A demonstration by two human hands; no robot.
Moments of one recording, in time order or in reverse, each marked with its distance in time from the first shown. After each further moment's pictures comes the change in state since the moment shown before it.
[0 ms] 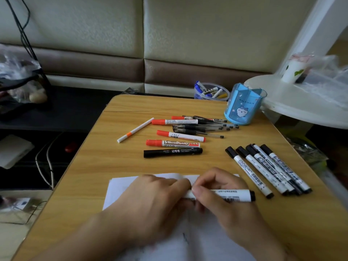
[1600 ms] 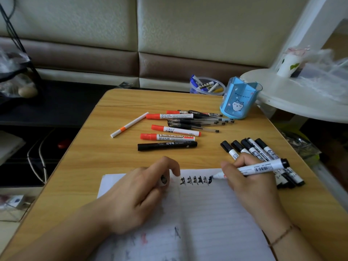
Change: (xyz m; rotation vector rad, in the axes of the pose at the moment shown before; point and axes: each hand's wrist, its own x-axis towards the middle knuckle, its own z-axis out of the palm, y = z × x) left_hand -0.007 -0.014 -0.003 -0.449 -0.044 -0.124; right_hand 0.007 0.037 -0.053 -0.438 0.497 0.020
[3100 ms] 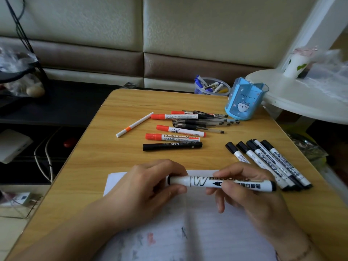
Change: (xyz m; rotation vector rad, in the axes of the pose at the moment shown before) left_hand 0.001 -0.001 0.003 0.057 0.208 0.056; right_hand -0.019 -0.039 -0.003 0.625 -0.462 -0.040
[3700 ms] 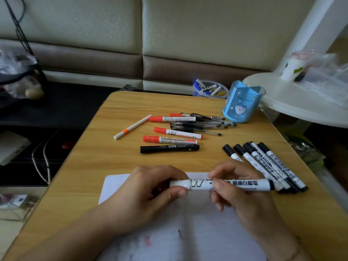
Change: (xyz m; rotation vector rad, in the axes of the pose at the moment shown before) left_hand 0.001 0.004 0.008 -0.181 0.026 -0.032; right_hand 0.003 -0.002 0.007 -0.022 0.016 0.000
